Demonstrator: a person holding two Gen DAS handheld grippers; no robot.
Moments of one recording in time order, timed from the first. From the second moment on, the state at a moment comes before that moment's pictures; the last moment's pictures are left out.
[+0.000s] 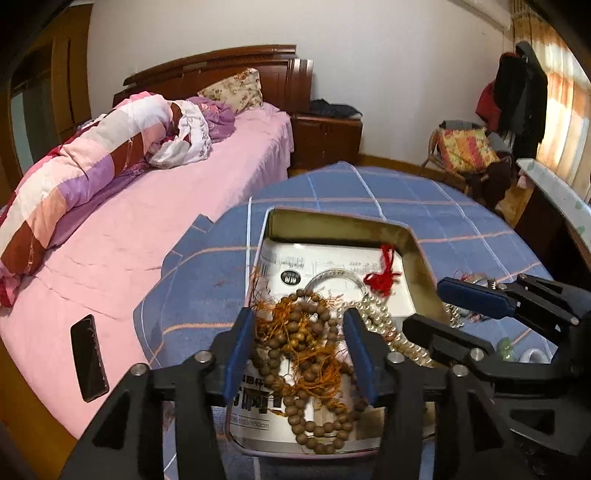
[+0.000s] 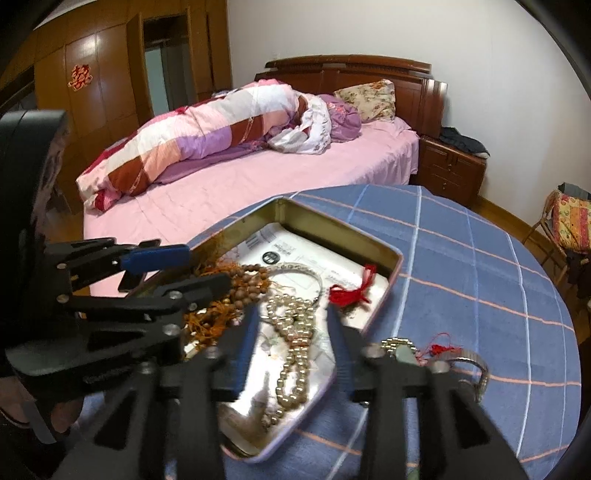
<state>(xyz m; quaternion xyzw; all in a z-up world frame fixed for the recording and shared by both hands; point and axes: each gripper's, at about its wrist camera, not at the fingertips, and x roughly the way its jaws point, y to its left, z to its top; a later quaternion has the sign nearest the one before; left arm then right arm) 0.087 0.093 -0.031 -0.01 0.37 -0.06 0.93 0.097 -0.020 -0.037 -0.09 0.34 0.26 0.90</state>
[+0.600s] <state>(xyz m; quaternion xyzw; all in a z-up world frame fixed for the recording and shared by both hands) 0.049 0.029 -0.018 0.06 0.33 -0.06 0.94 0.053 -0.171 -0.050 -0.05 0.38 0.10 0.92</state>
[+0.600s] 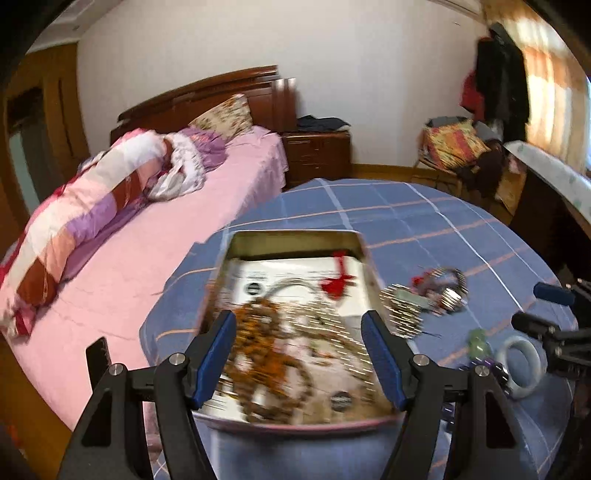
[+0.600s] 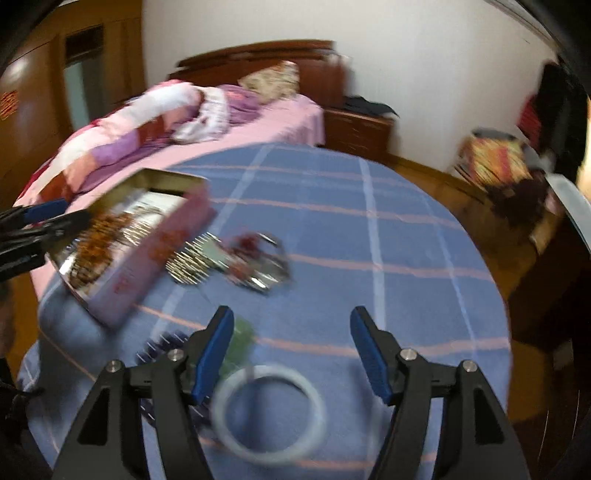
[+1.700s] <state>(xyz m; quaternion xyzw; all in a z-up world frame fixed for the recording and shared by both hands) -0.015 -0.070 -0.054 0.17 0.36 -0.14 0.91 0.023 -0.193 -0.087 -0.05 0.41 0.10 0.90</state>
